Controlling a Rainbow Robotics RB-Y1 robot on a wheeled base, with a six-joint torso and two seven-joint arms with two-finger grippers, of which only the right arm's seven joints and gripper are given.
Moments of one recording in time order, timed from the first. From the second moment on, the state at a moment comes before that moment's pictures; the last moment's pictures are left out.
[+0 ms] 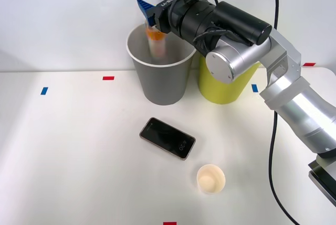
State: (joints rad) arm -0.86 -0.40 0.49 -1.49 -0.57 0.30 1.58
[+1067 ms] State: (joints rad) arm -0.47 -0.99 0.51 -2.01 -0.92 0.09 1.49
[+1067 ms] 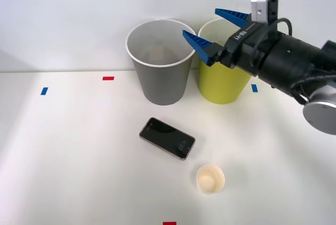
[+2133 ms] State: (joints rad) arm 0.43 -0.63 0.24 -2.09 -0.80 -0.36 1.55
